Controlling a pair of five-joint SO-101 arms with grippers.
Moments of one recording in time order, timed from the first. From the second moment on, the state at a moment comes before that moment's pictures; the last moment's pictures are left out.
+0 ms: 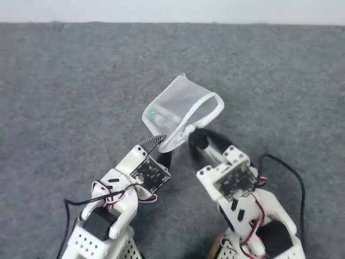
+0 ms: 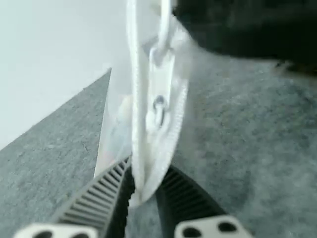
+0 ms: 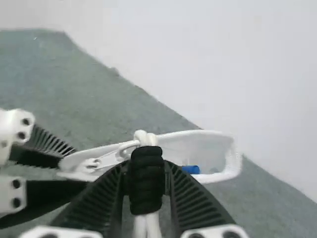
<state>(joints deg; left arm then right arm) 24.3 -103.3 93.2 48.3 -16.6 -30.7 -102.7 73.2 46.2 16.6</state>
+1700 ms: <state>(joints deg) 22.5 -103.4 92.5 50.2 -17.9 -6.1 -102.7 89.7 14.6 9.9</state>
